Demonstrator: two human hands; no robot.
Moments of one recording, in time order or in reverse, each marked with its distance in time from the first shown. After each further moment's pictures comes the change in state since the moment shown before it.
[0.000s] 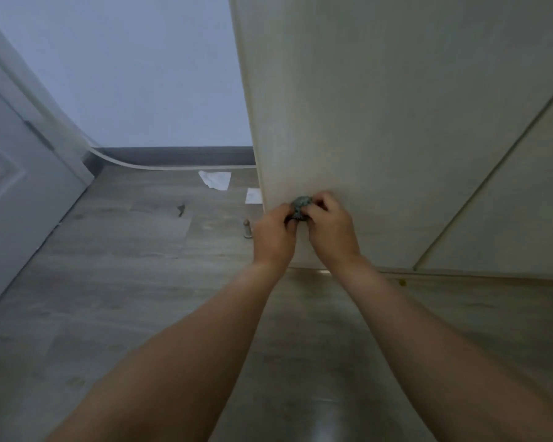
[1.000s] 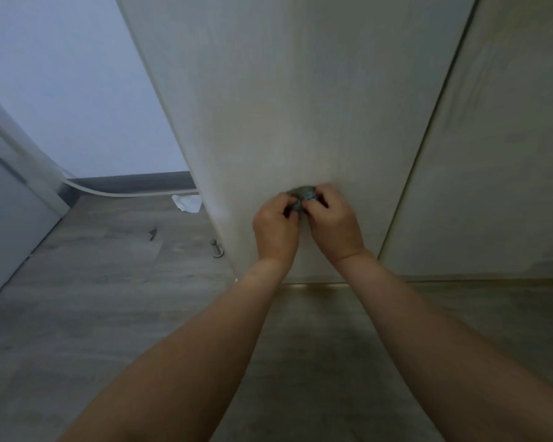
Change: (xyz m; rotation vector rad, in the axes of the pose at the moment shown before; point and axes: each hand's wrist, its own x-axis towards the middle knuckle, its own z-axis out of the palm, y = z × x) left_hand 0.007 0.091 0.078 -0.148 0.180 0.102; right_hand 0.006 0.085 -0.082 -0.131 0.186 -0.162
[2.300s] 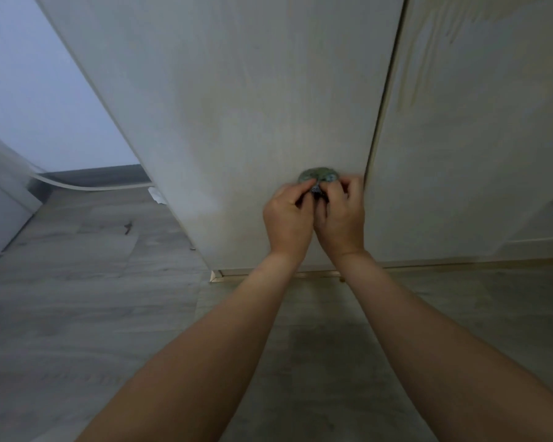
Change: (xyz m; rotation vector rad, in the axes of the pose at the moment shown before) left_hand -0.030 0.050 0.069 -0.120 0.016 0.023; right_hand -0.033 0.048 -0.033 0.119 0.188 0.306
